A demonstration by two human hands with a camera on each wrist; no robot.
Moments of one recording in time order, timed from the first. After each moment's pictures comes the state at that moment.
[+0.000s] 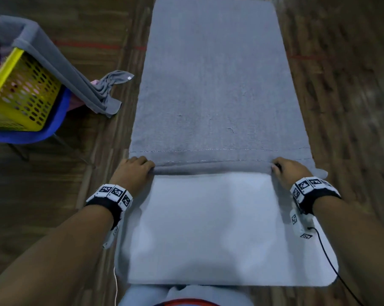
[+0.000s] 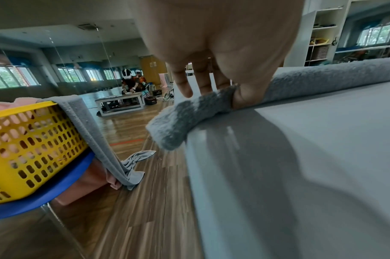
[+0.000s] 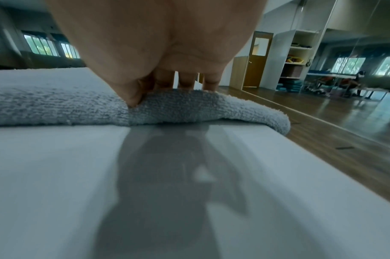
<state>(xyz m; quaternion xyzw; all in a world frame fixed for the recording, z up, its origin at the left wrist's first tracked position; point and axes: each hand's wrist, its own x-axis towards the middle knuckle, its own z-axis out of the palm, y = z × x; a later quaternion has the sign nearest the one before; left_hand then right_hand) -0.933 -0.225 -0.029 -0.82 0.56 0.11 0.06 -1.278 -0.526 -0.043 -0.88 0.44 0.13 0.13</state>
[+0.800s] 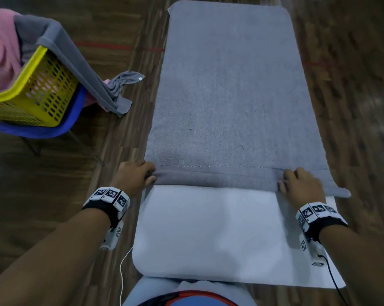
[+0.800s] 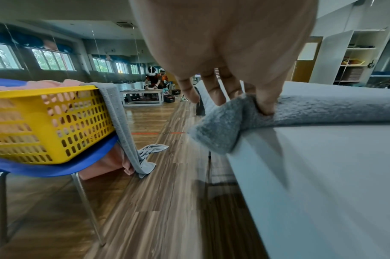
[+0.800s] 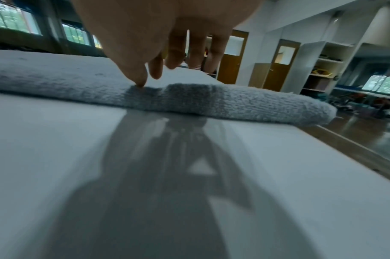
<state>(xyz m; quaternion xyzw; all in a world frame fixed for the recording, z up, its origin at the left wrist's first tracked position) -0.900 -0.169 -0.042 -0.84 0.53 0.12 -0.03 -1.276 -0.449 -0.029 -0.90 0.43 0.08 -0.01</state>
